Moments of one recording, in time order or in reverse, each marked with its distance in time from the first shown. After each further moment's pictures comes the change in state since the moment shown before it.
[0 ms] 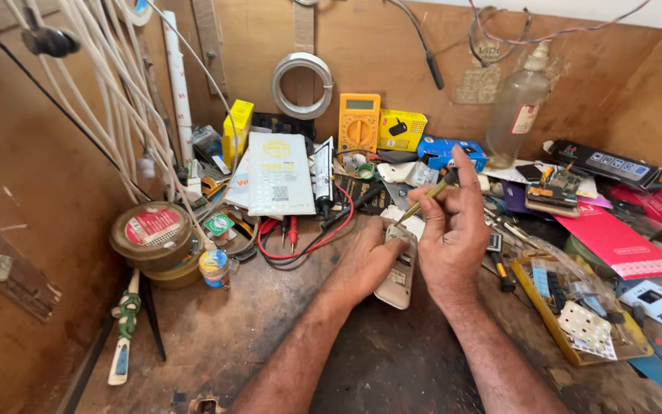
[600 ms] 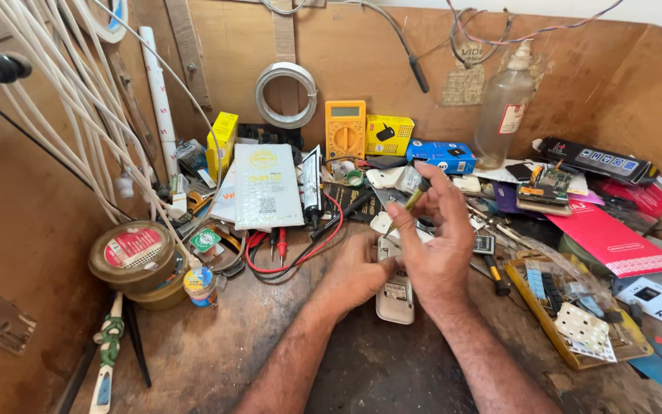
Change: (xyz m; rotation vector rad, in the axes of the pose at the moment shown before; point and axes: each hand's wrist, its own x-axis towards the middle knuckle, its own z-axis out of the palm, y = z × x) left_hand -0.004 0.006 -0.005 0.151 -0.013 0.003; right_hand 0.001 0.003 -0.001 -0.040 -0.020 0.026
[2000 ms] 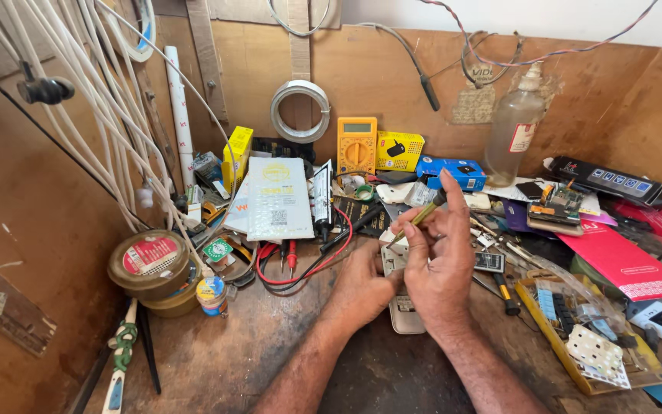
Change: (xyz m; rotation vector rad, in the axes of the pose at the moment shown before) left_hand -0.005 0.008 -0.001 -0.235 0.082 0.074; right_hand -0.003 0.003 0.009 0.166 -0.022 0.002
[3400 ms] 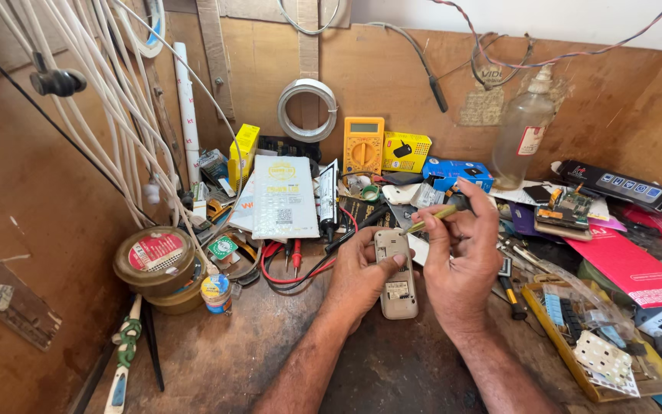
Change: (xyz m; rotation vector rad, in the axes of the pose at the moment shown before) left_hand 0.006 -0.002 -0.003 -0.609 -0.043 -0.139; right_hand 0.004 -0.003 -0.006 -0.104 0.063 -0.104
